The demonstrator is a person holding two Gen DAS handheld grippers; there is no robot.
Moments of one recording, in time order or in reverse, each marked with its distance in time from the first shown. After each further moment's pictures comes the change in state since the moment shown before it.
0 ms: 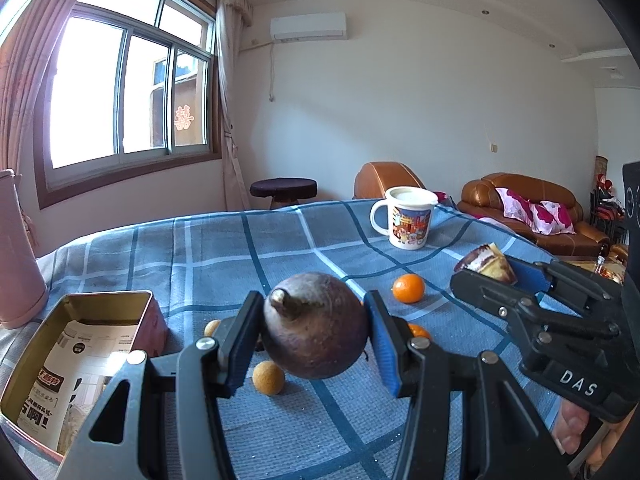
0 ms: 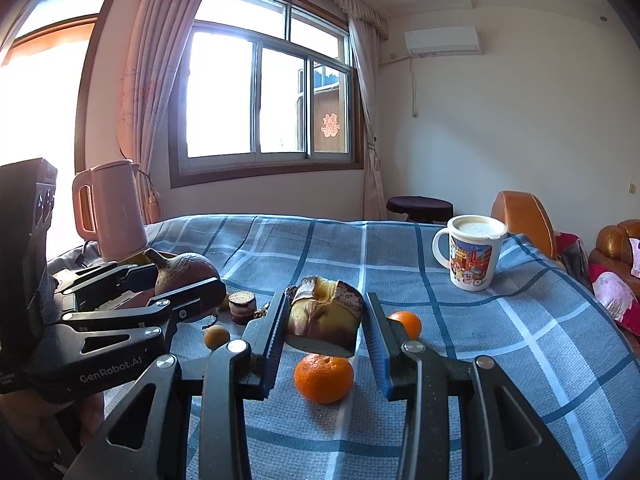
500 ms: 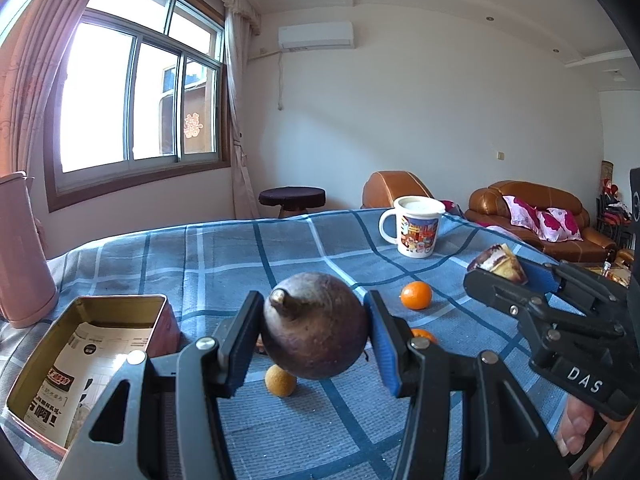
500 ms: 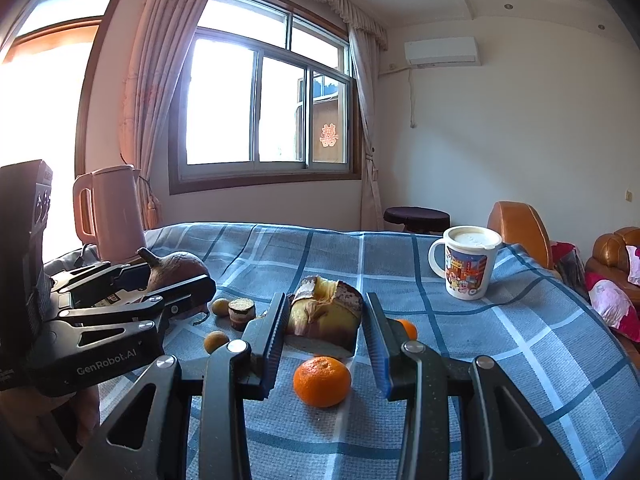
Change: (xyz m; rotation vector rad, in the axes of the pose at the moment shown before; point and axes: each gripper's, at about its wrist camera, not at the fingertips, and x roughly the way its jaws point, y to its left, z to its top) left arm -0.007 0.004 -0.001 -0.006 -0.033 0.033; right arm -0.008 0.003 0.000 -0.014 -0.038 -0.012
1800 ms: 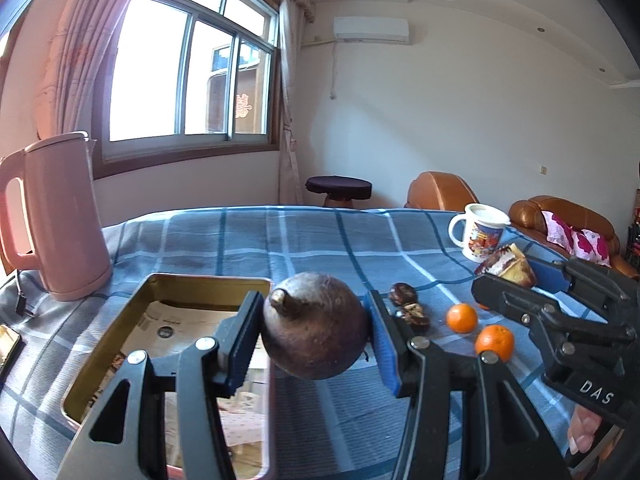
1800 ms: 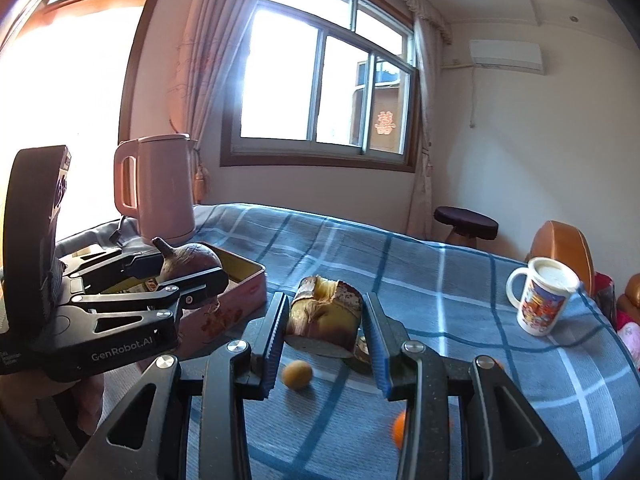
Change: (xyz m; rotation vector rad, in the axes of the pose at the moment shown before) left arm -0.016 0.088 -0.003 -0.108 0.045 0.143; right arm 0.048 0.077 0.031 -0.139 0.071 0.163
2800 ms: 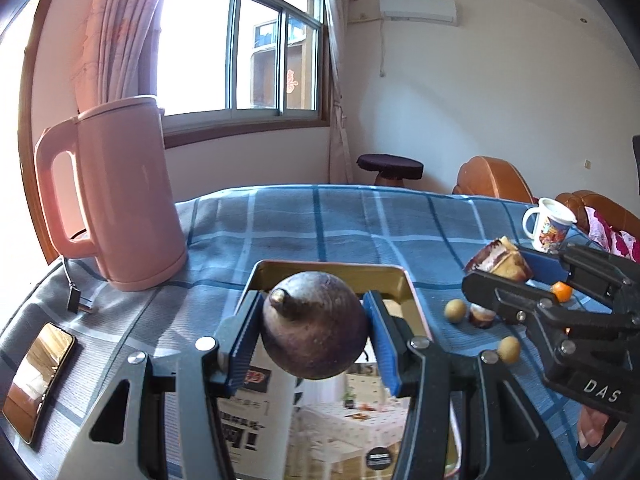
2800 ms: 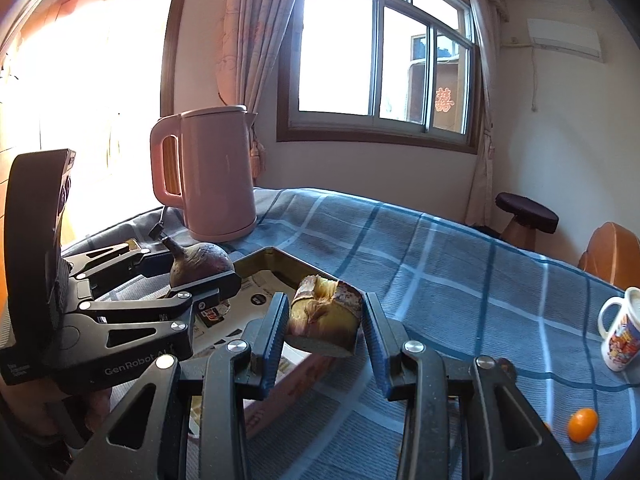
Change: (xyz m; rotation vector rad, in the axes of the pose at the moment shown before) left arm 0.011 0.093 0.004 -0.038 0.100 0.152; right arm 0.085 0.074 0.033 -0.030 0.106 0.199
